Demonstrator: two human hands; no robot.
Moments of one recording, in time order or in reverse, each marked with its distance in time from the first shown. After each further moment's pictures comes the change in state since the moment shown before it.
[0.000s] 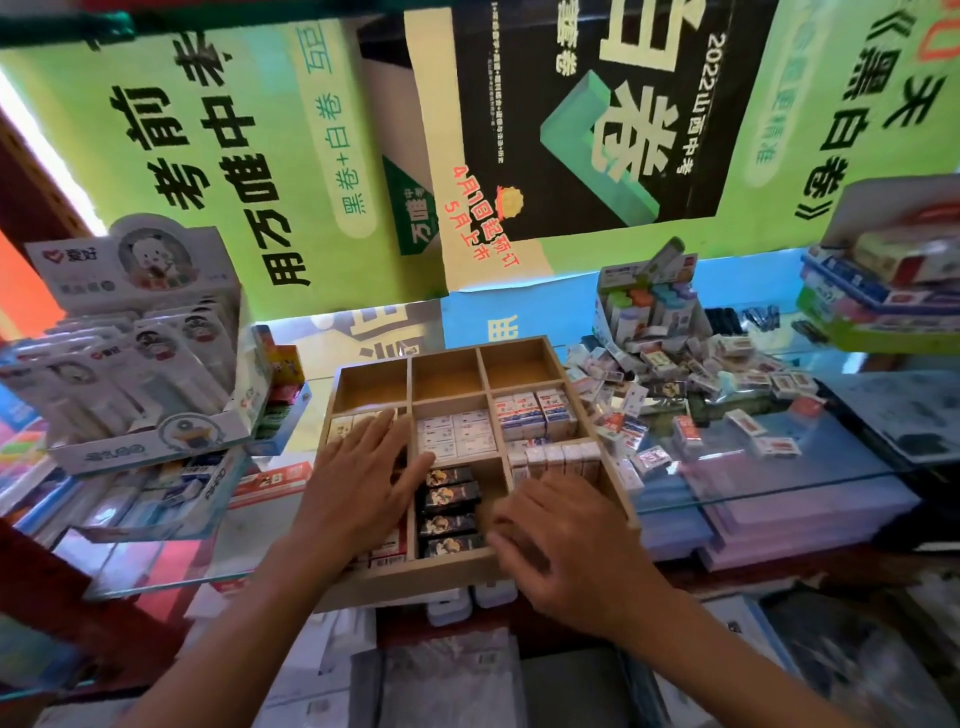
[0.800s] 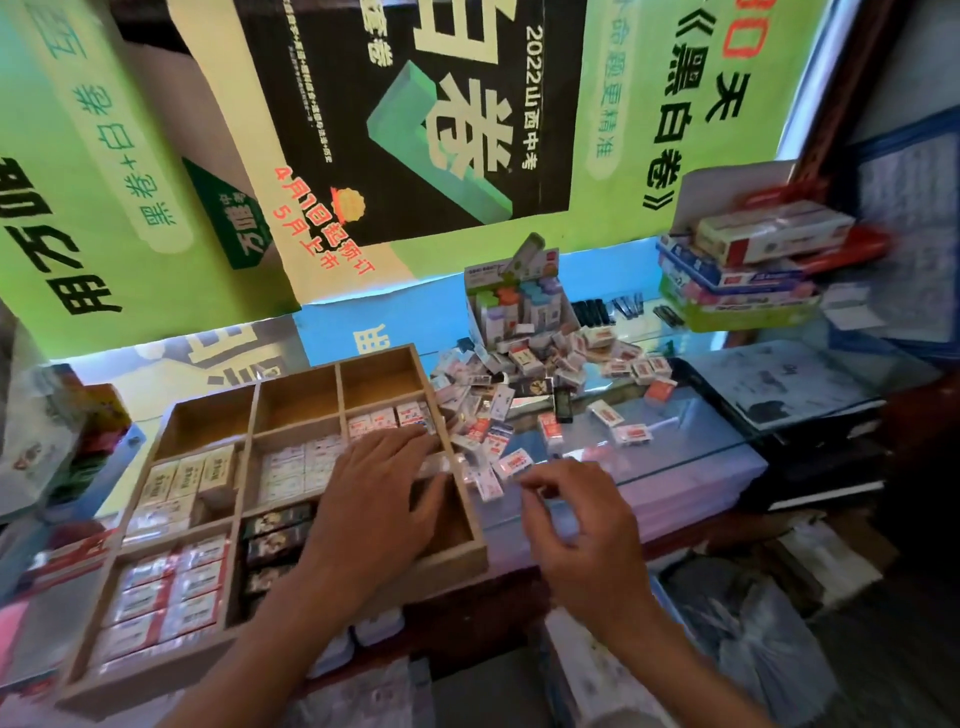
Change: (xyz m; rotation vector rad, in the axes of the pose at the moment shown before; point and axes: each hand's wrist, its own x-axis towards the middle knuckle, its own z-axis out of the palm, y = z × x) left_hand 0.022 0.158 0.020 -0.177 0.145 0.298; right_hand -0.071 0.084 -0.047 0.193 0.431 0.453
